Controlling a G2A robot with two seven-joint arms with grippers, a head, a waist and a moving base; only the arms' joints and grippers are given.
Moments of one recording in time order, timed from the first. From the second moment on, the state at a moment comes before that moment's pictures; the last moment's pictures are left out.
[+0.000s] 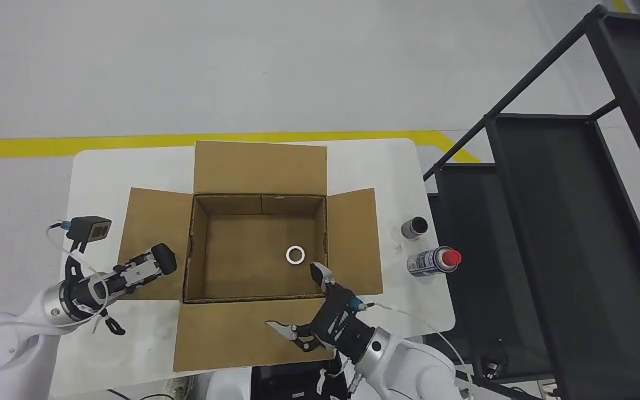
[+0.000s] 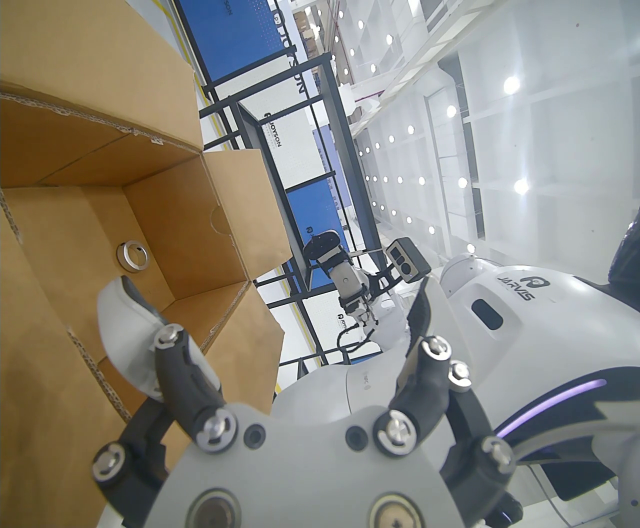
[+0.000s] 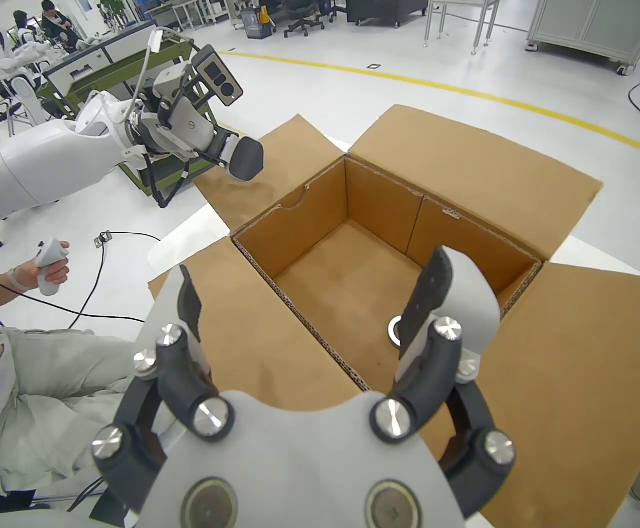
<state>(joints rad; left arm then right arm) 1.67 -0.91 -1.74 -1.71 -0.59 -0.53 -1.22 -2.09 -1.43 1.18 -2.28 -1.57 -0.45 0.14</state>
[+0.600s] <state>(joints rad) 1.67 -0.91 -1.74 -1.71 -0.59 -0.53 -1.22 -1.86 -1.45 1.05 -2.25 -1.18 -0.21 0.63</state>
